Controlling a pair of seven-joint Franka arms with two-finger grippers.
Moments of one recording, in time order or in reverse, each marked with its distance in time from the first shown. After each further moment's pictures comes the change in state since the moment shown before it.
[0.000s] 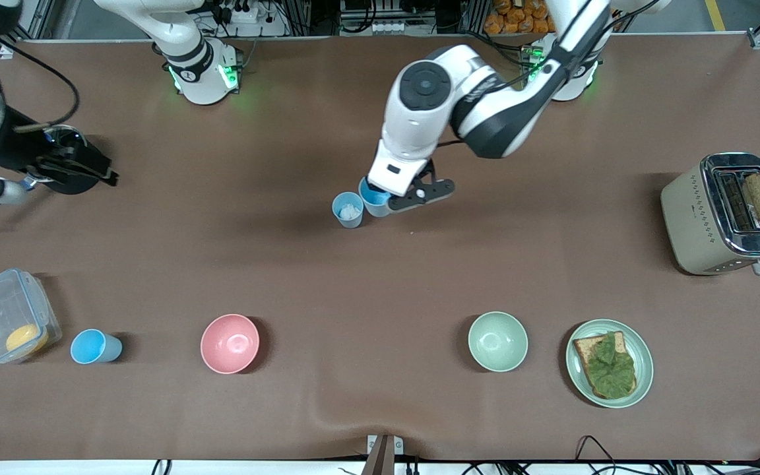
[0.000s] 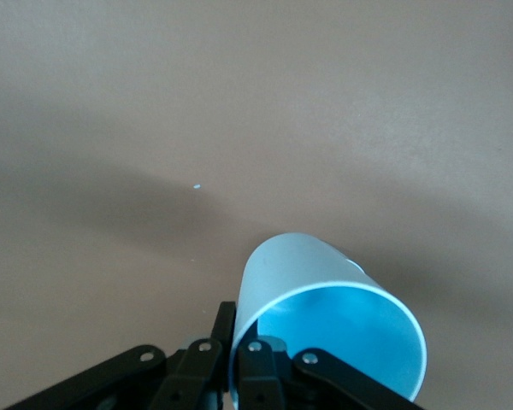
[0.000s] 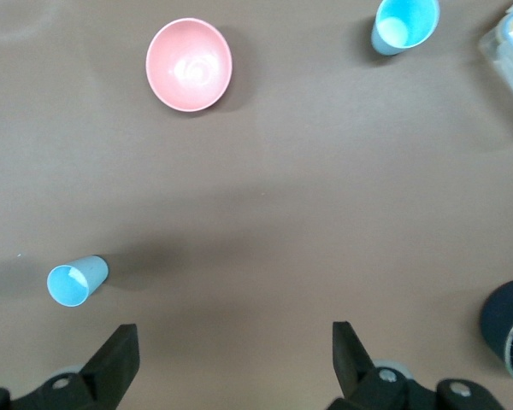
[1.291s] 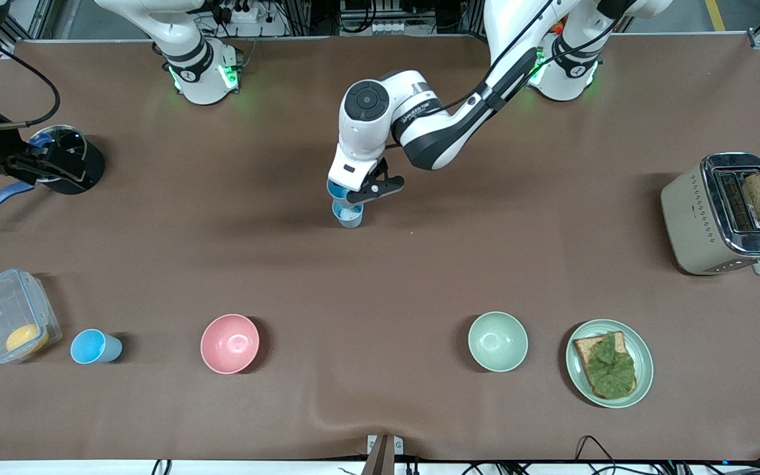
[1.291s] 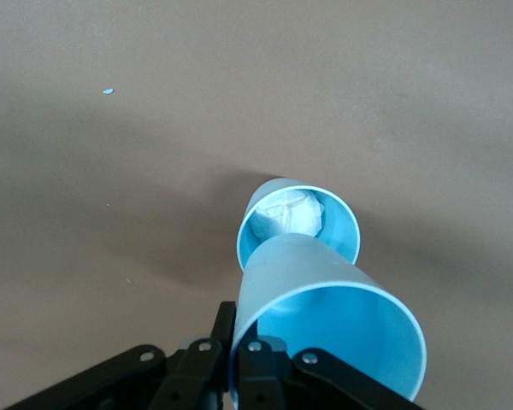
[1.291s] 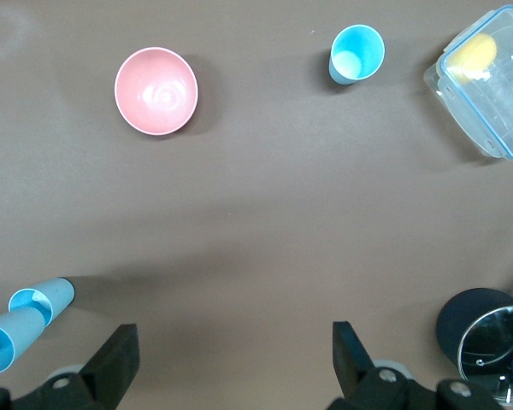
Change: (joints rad) left arm -0.137 0.172 0.012 0.005 0.055 0.158 -0.141; right arm -0.005 0.009 0.001 0.039 -0.078 0.009 -0.001
